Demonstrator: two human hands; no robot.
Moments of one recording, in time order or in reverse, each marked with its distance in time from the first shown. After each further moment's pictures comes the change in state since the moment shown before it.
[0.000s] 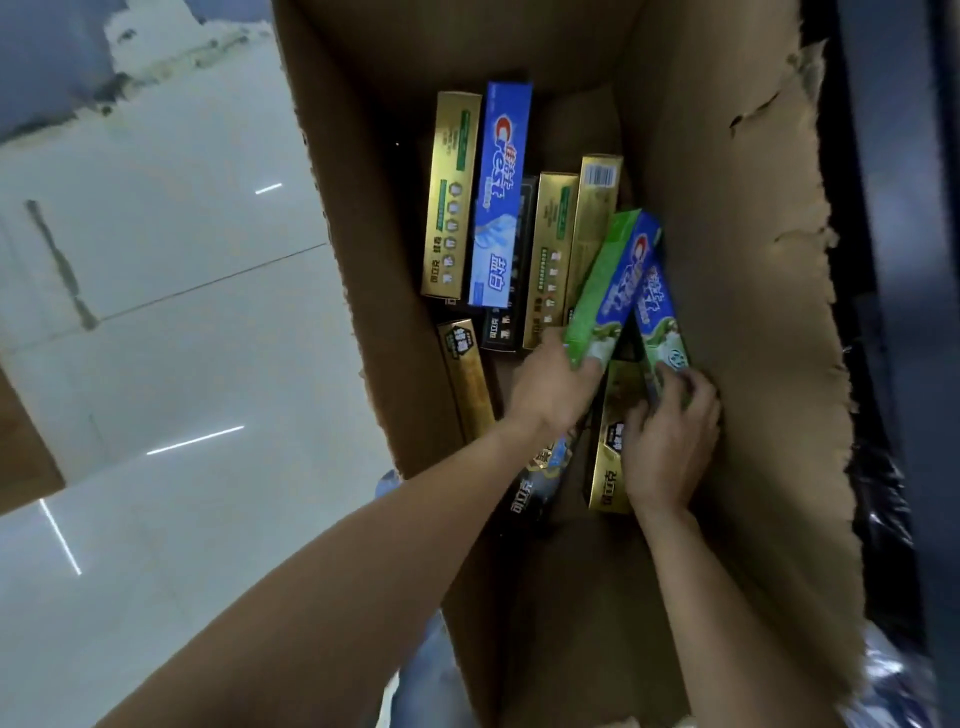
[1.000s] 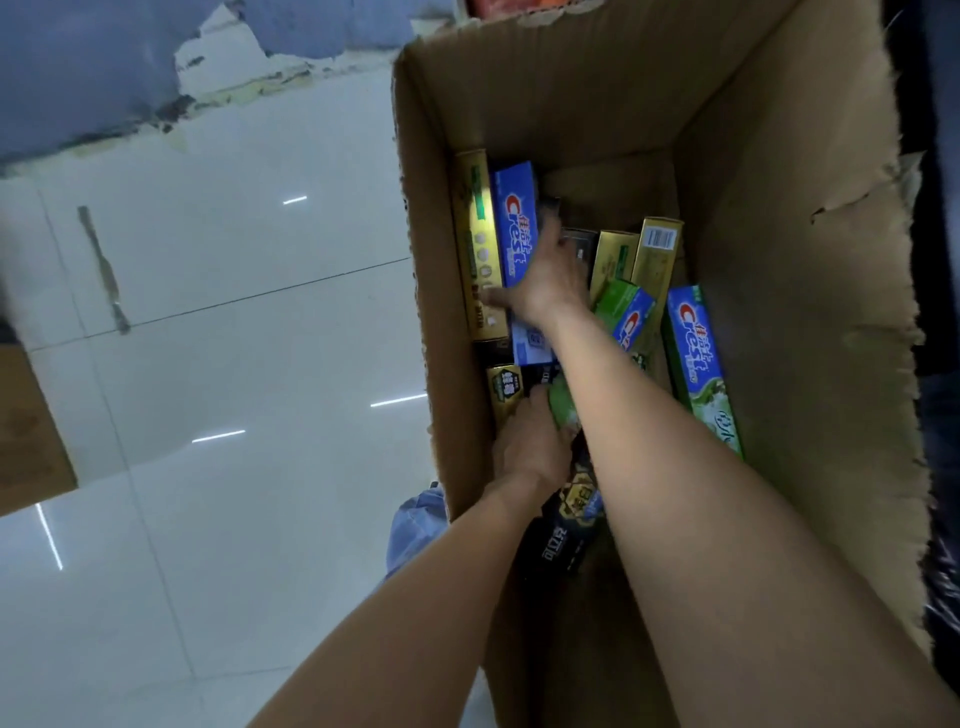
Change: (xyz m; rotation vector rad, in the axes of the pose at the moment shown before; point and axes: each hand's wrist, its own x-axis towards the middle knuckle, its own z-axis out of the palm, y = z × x) left_hand -0.003 -0.033 -0.038 0.026 0.018 -0.248; right_hand 0.118 -0.225 0.007 0.292 -0.604 -0.042
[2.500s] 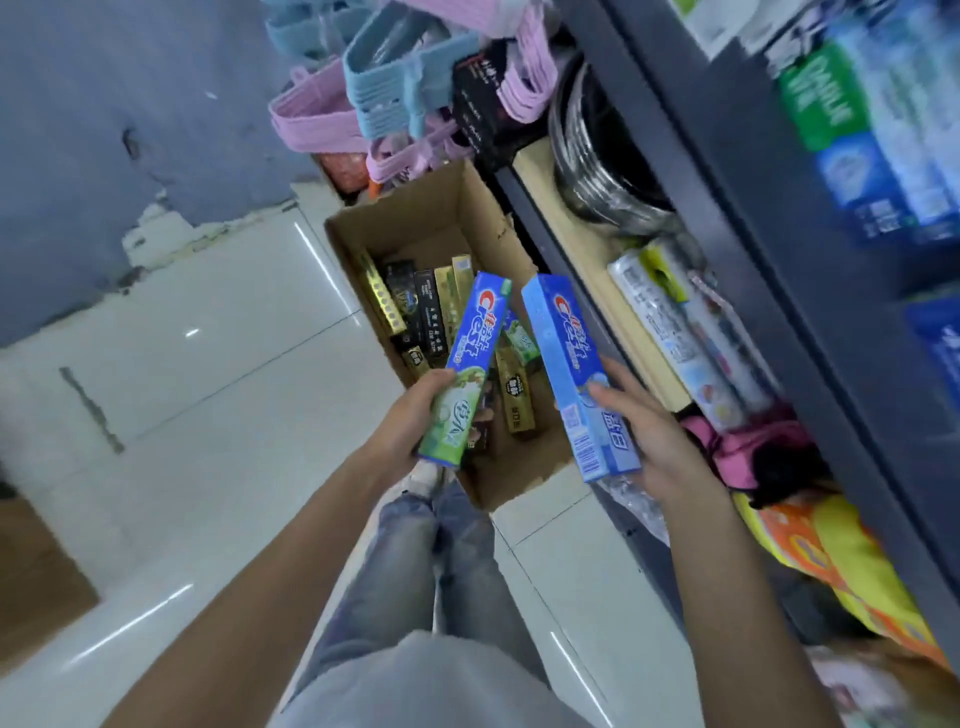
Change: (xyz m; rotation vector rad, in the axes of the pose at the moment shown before) left_hand -0.337 0.019 -0.121 -0.612 -0.422 0.148; right_hand -0.472 0.052 -0.188 1.282 0.054 0.157
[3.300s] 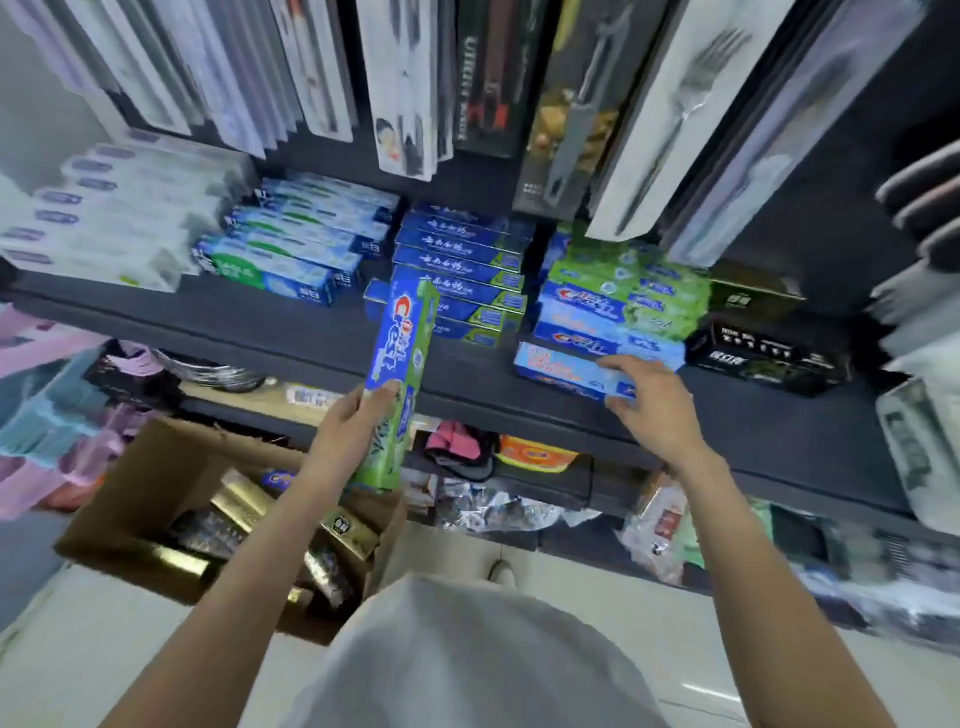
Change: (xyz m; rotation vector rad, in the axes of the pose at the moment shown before) left_hand -0.134 -0.037 0.290 0.748 -0.263 0.511; right_hand -0.260 0.045 -0.304 -1.002 1.053 -0.492
